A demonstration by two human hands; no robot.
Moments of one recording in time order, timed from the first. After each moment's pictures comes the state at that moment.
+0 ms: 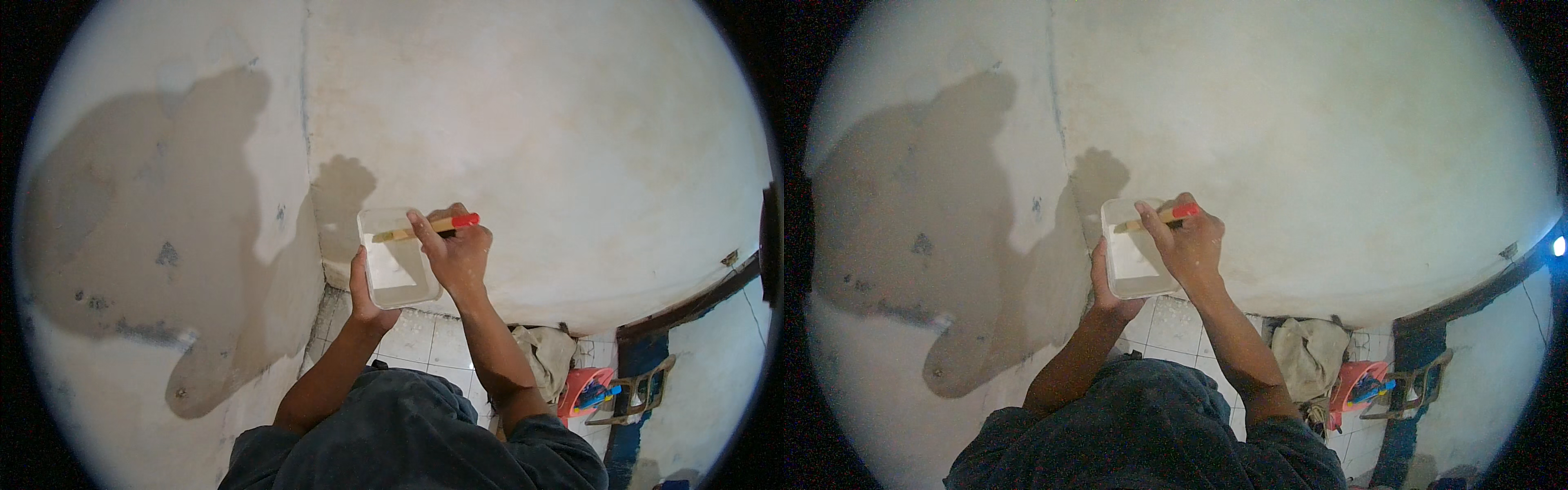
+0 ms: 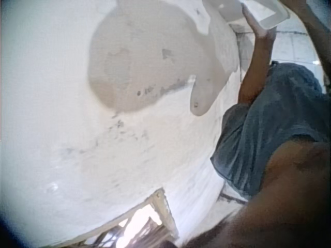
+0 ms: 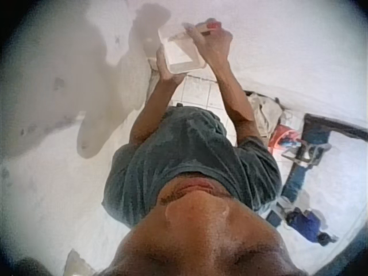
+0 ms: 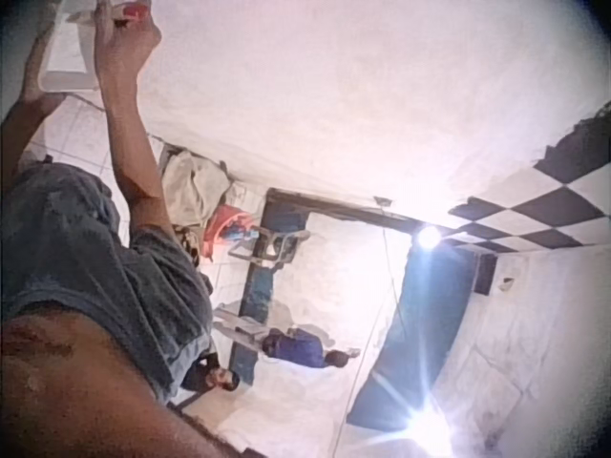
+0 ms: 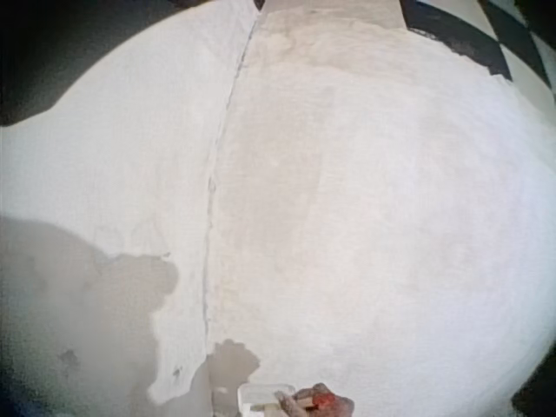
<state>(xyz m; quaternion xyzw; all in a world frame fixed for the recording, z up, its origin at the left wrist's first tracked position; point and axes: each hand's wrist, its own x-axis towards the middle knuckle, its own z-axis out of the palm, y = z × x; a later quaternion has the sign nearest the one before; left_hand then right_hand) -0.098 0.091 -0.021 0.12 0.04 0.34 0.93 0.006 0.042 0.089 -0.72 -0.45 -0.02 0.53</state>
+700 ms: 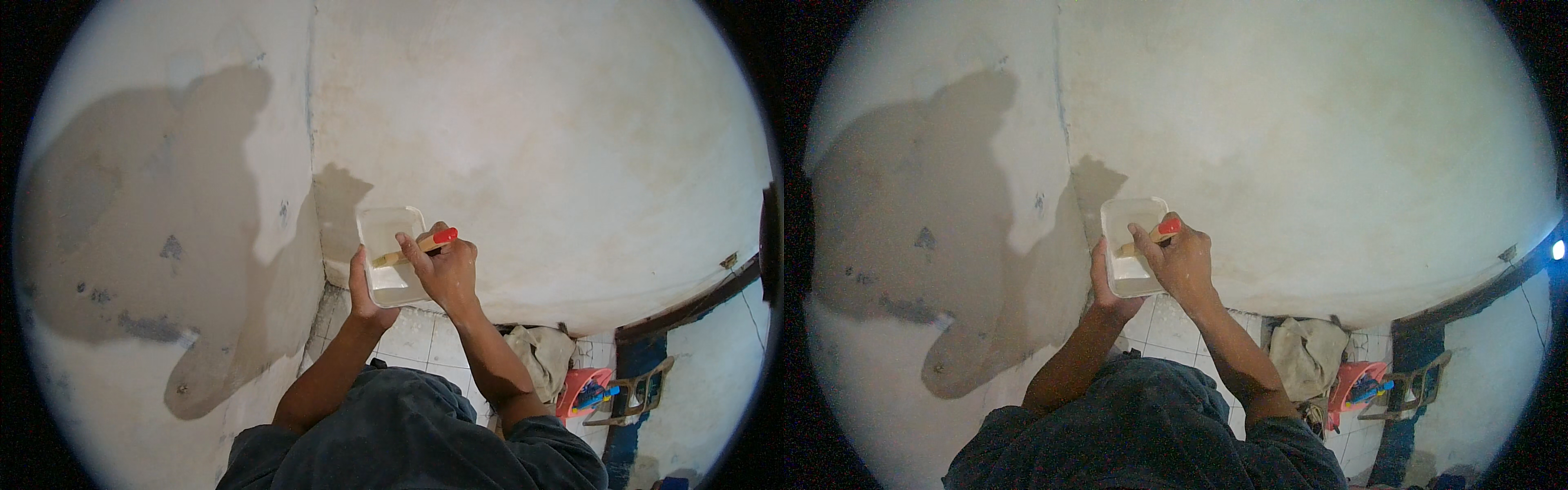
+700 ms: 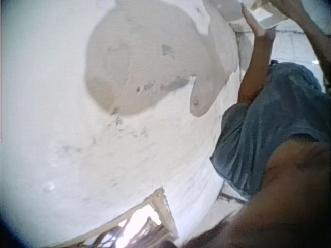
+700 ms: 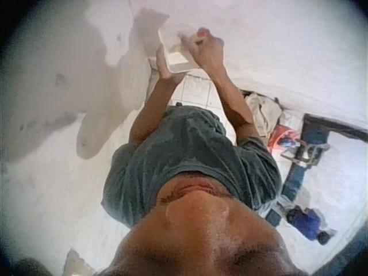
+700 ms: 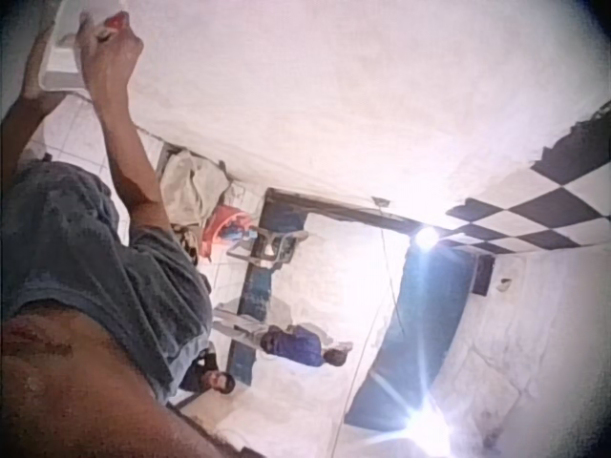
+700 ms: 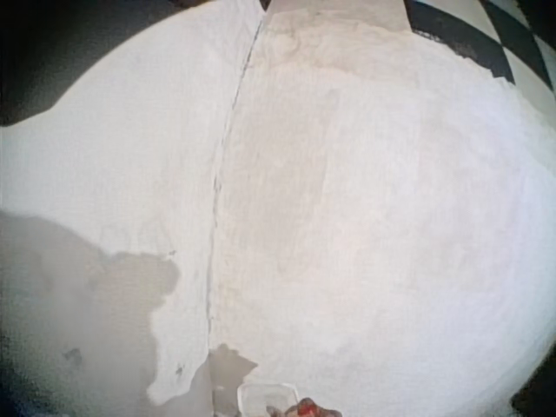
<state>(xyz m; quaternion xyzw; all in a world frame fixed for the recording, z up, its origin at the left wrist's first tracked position) -0.106 0.090 -0.020 0.12 0.07 0.33 0.93 -0.010 0.032 0.074 -0.76 -0.49 -0.01 0.44</state>
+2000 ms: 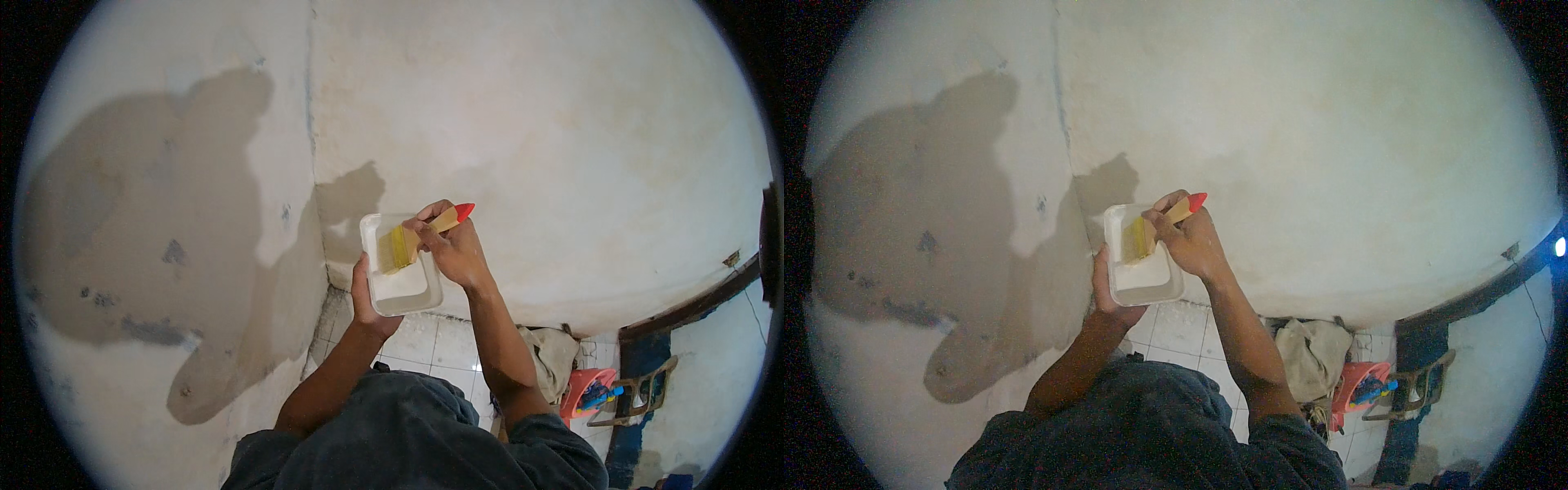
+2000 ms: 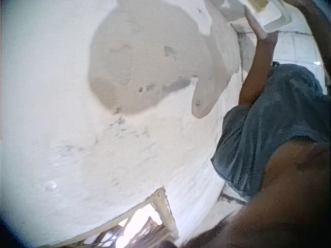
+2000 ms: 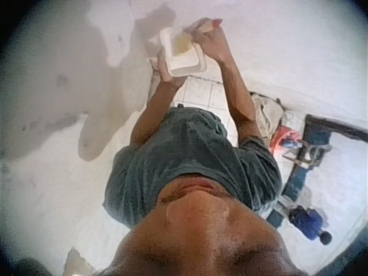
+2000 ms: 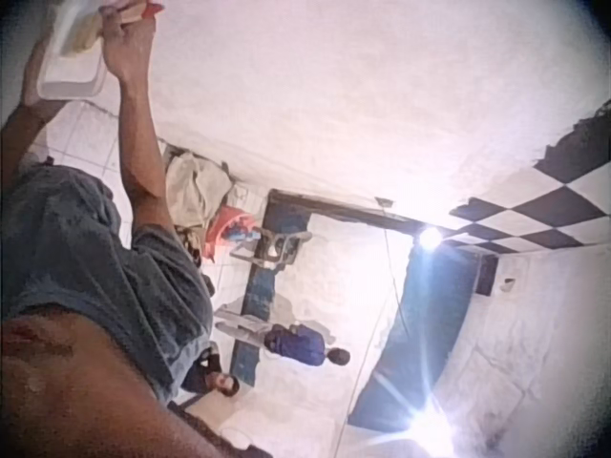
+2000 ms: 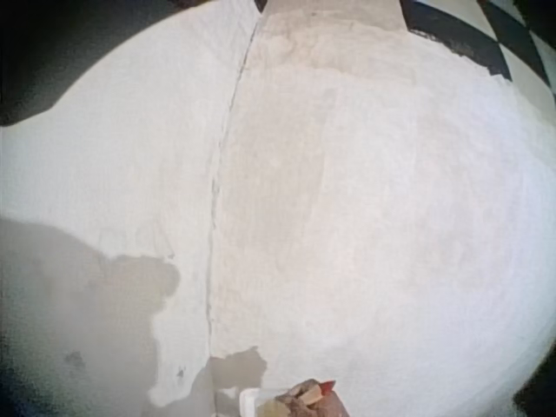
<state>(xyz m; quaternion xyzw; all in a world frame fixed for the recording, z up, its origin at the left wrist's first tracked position) -0.107 0.087 -0.025 0.16 0.05 0.35 0.92 0.030 0.049 0.073 -0.63 -0.46 0.28 0.56</state>
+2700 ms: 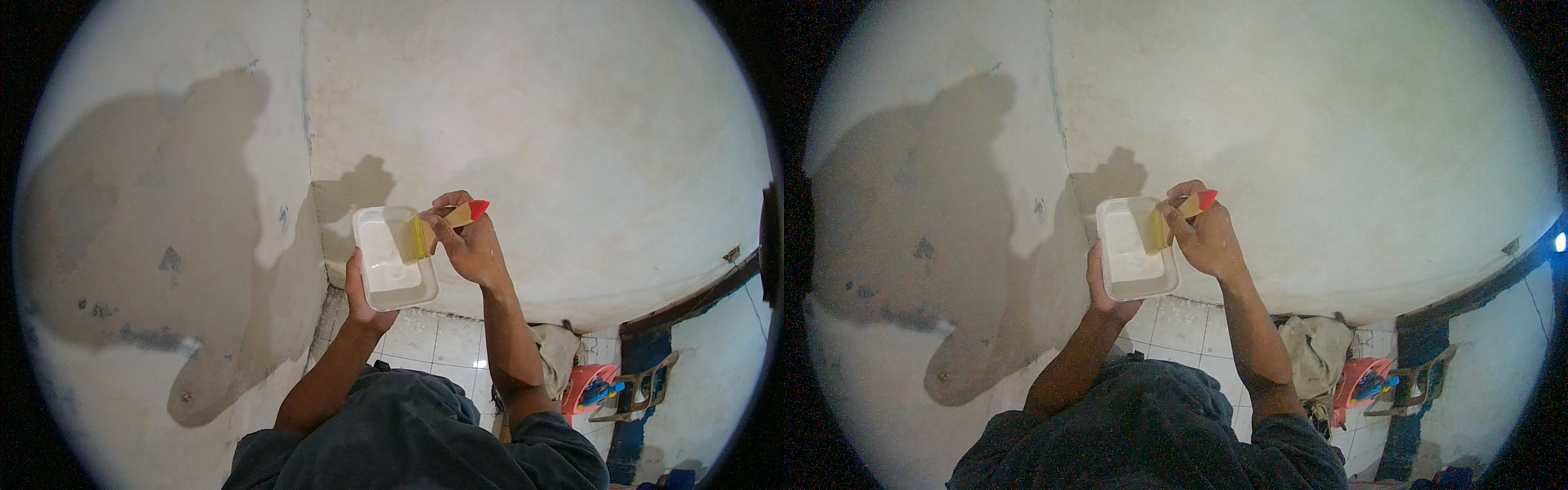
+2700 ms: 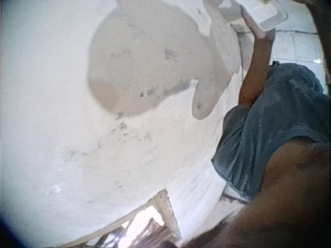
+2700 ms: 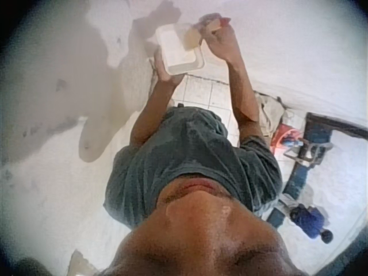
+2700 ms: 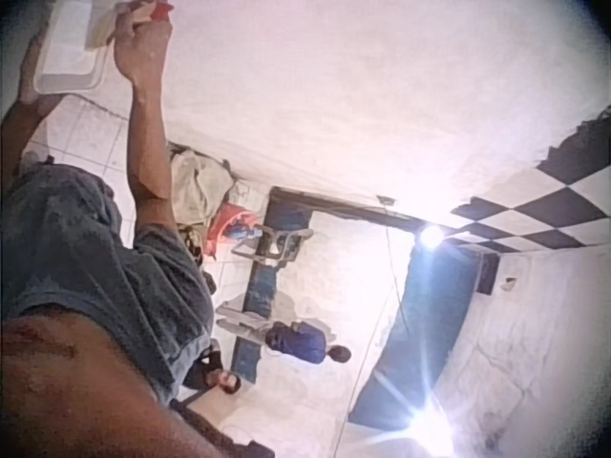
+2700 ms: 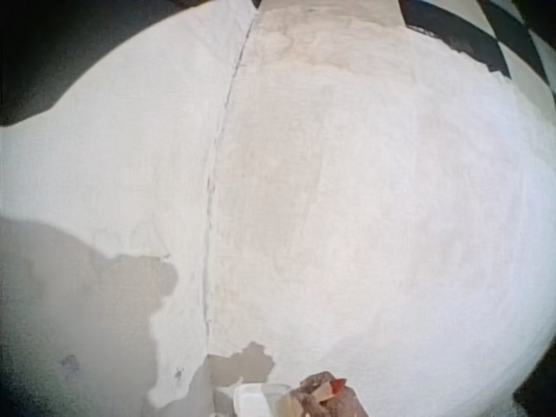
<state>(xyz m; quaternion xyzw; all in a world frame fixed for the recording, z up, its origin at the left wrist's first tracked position) -0.108 0.096 -0.024 0.12 0.07 0.34 0.93 0.038 0.035 0.092 -0.66 -0.50 0.19 0.53</state>
